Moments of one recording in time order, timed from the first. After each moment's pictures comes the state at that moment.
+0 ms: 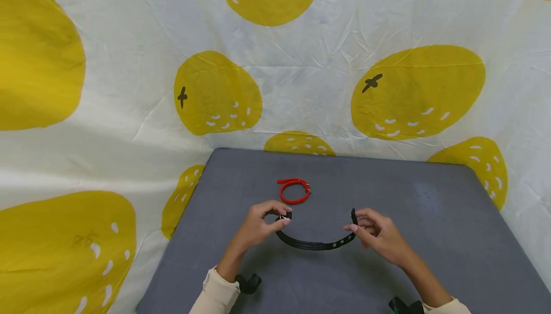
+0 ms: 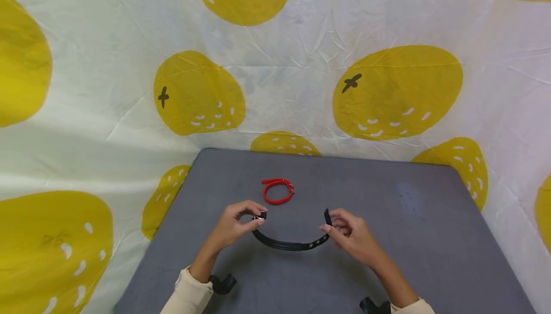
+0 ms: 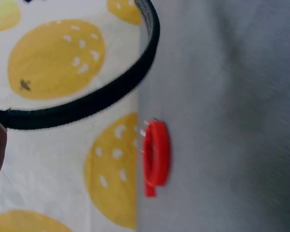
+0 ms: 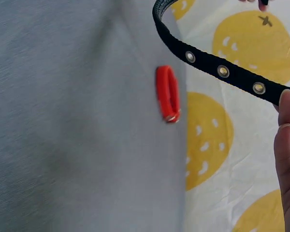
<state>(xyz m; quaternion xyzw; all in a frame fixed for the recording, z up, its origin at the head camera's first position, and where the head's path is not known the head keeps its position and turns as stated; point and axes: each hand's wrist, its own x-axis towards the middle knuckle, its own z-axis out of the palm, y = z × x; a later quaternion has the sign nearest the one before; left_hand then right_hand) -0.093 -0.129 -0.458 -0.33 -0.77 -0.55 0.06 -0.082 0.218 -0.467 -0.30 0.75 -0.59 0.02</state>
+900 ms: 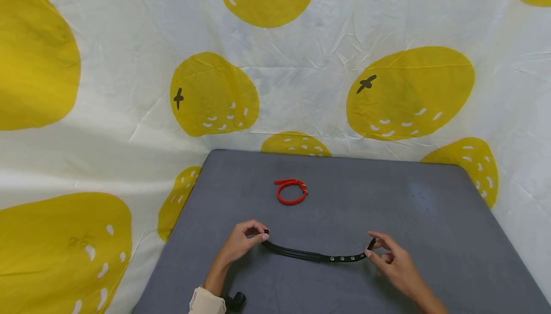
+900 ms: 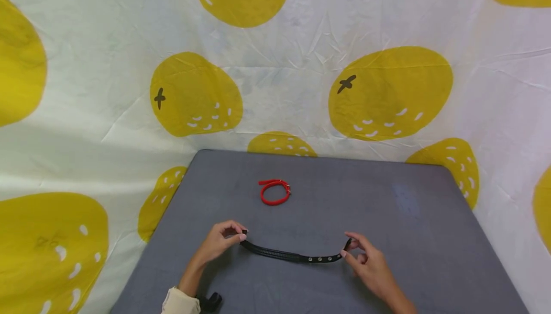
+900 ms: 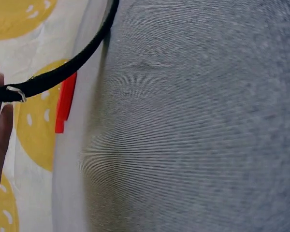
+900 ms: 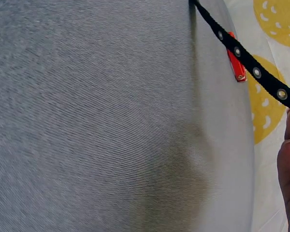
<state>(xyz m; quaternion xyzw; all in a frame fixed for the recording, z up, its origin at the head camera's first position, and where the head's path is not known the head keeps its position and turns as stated) -0.081 -0.184 -0.552 -0.19 -0.78 -0.60 -0.05 -0.026 0.244 -0.528 -0.05 0.86 -0.51 0.00</state>
